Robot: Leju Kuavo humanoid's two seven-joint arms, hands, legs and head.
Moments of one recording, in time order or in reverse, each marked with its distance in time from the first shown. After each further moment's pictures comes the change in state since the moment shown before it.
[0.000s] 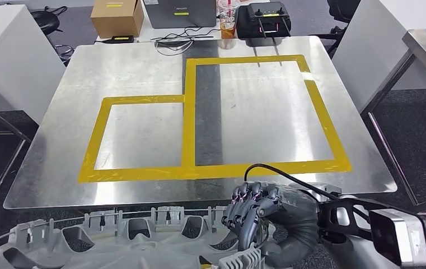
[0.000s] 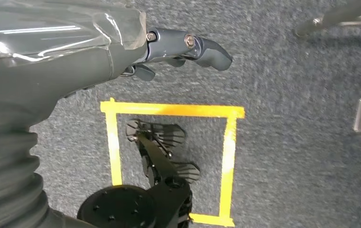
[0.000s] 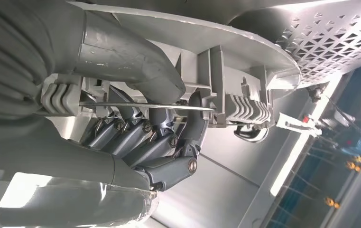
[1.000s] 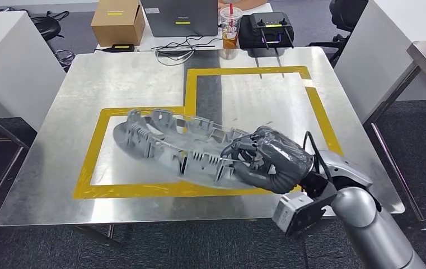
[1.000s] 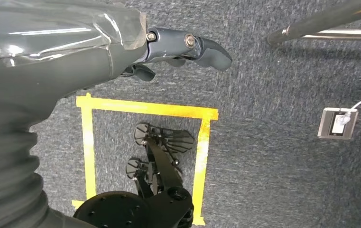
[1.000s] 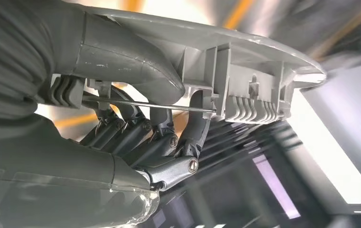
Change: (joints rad) left arm 0.011 -0.002 0.001 0.005 0.081 0.035 0.014; right arm -0.073 -0.073 -0.097 0.086 0.804 -0.347 0.065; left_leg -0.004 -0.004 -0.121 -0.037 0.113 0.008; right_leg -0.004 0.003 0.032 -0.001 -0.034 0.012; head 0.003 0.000
